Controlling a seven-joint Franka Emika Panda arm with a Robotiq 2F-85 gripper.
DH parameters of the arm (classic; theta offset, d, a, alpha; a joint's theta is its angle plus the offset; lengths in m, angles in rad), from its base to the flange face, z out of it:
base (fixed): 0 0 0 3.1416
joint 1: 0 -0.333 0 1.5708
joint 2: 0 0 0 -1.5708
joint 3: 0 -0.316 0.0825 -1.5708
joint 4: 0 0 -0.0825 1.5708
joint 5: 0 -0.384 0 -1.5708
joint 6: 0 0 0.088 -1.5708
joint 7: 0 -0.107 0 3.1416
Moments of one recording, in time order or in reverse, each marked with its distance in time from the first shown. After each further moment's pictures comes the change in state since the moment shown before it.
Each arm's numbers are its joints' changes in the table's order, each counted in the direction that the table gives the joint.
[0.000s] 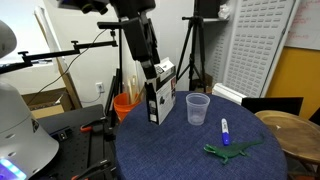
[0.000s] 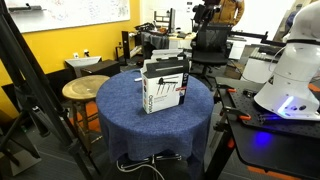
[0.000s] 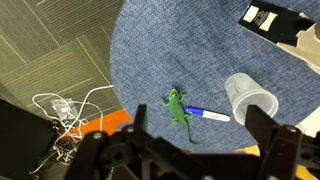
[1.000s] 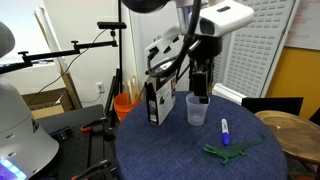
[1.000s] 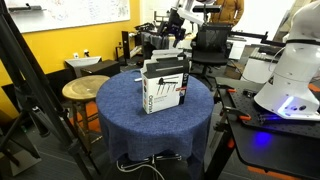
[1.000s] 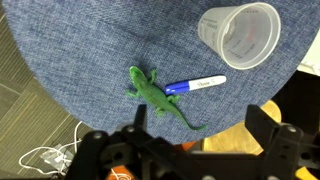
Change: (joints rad) arm -0.062 0.613 0.042 0.327 -0.395 0.288 -0.081
